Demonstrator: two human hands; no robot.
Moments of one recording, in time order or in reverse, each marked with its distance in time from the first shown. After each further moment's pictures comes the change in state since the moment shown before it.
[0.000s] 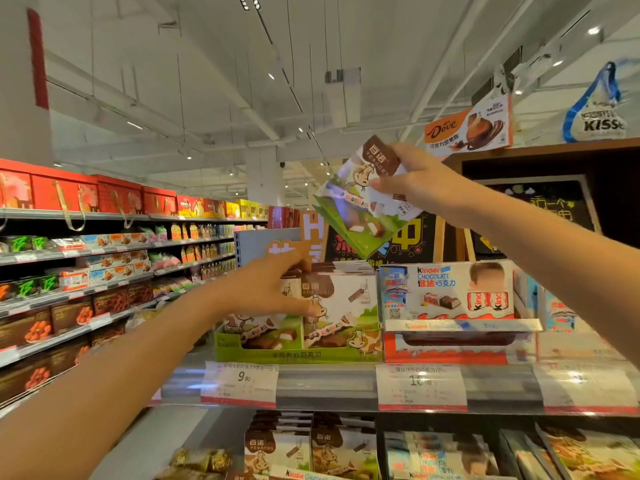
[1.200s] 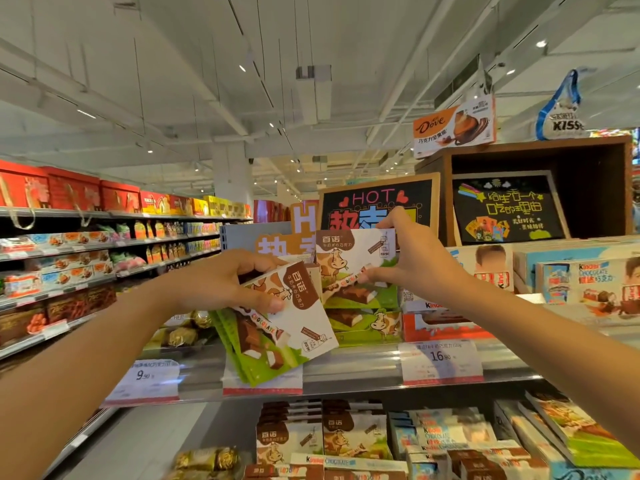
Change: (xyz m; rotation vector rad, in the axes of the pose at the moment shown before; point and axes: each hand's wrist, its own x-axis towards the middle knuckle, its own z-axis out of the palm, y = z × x) left_hand -0.043 -0.052 -0.025 -0.458 -0.176 0.106; right_hand -0.061 0.029 0.078 -0.379 0.111 0.026
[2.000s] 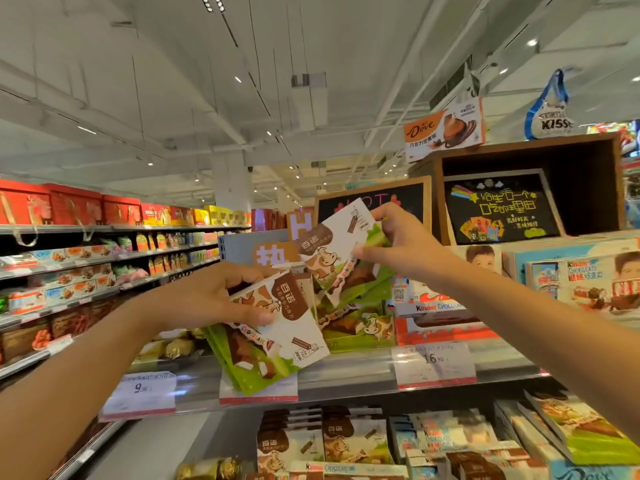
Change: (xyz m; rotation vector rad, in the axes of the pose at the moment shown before) left_hand -0.013 0.019 0.007 -0.008 0.043 -0.045; right_hand 0.009 -0.011 -0.012 0.432 -0.025 0.140
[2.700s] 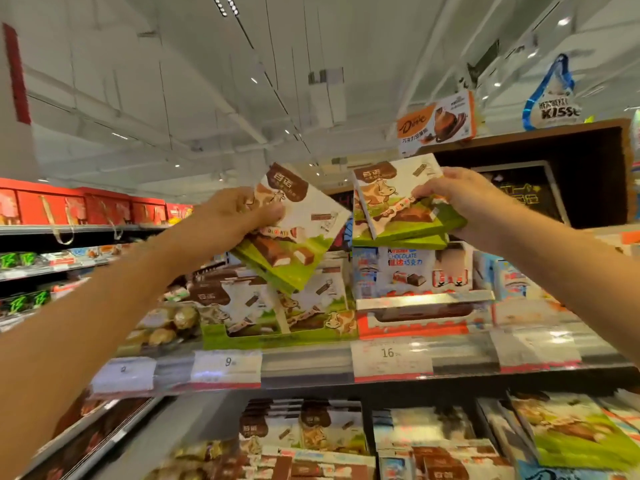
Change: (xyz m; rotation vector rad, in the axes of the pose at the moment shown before) left_hand 0.043 0.079 0.014 -0.090 0.456 0.066; right_hand -0.012 -0.004 -0.105 0.476 0.136 0.292
